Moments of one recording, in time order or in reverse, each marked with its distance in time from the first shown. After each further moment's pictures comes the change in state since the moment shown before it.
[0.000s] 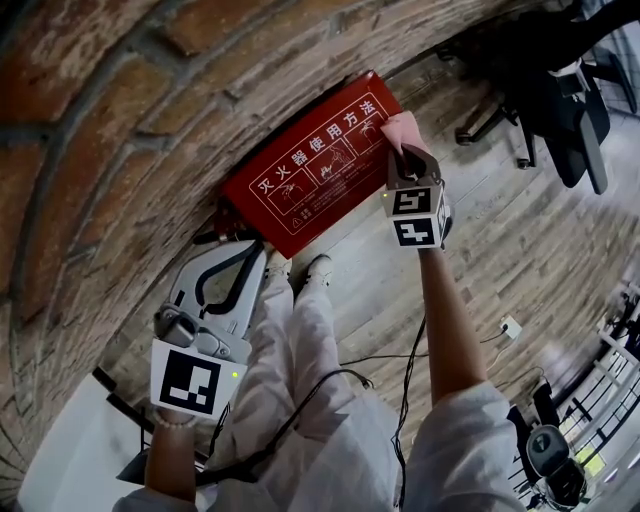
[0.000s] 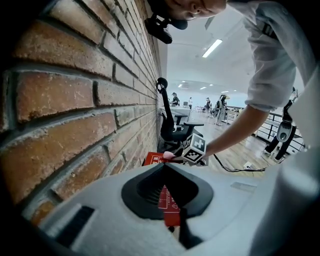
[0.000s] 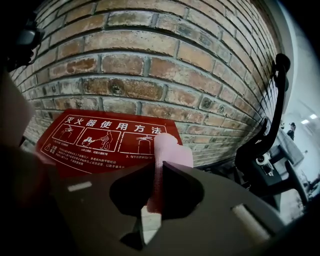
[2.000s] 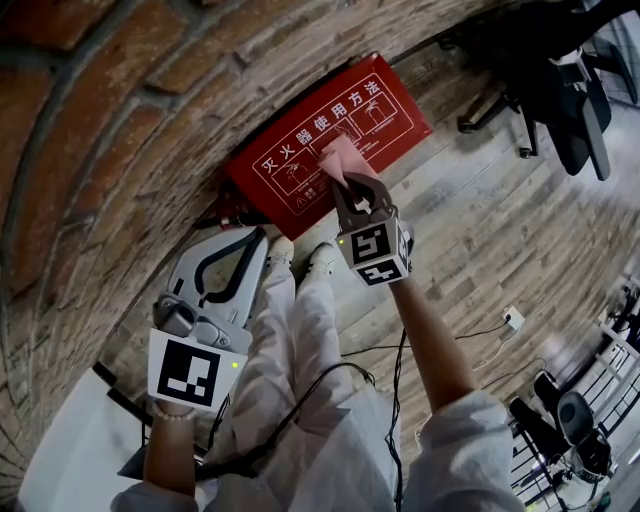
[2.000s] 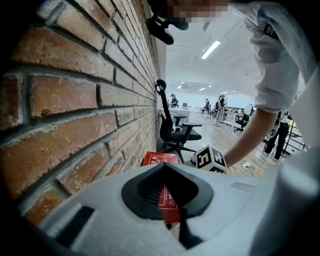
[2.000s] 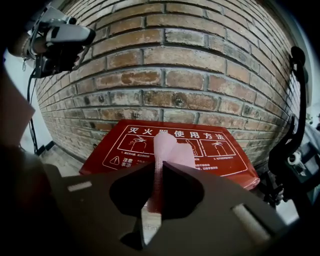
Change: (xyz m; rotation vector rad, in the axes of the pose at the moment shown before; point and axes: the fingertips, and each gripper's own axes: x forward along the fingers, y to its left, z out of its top) left arm -0.014 -0.009 -0.009 0.003 -0.013 -0.004; right arm -0.044 0.147 0.004 -0.033 -0.121 0.278
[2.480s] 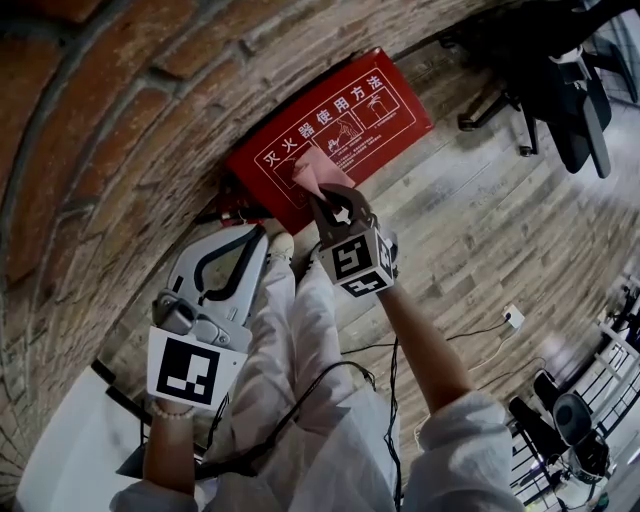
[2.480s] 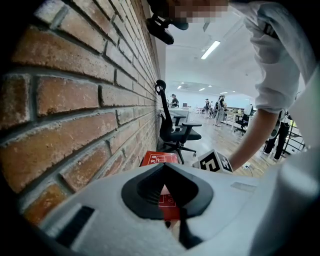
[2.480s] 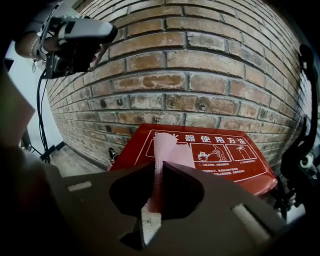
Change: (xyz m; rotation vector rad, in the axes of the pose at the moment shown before) left arm -0.005 -0.003 -0.005 0.000 0.000 0.001; right arm 0.001 0.055 0.011 -0.031 -0.037 0.105
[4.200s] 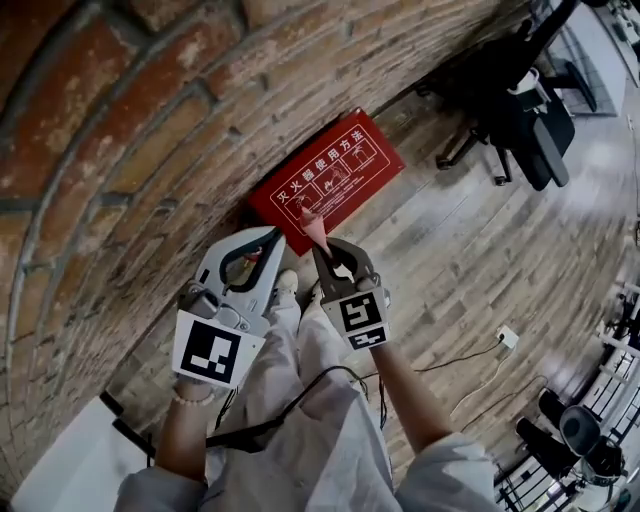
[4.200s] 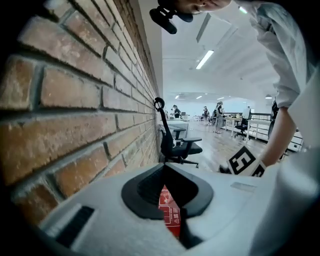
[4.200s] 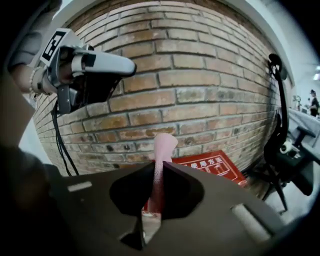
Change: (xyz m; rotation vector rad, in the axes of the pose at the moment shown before) left arm -0.044 0.009 0.100 0.033 -0.140 0.037; right arm -0.113 0.025 0.098 0.217 -0.155 -0.104
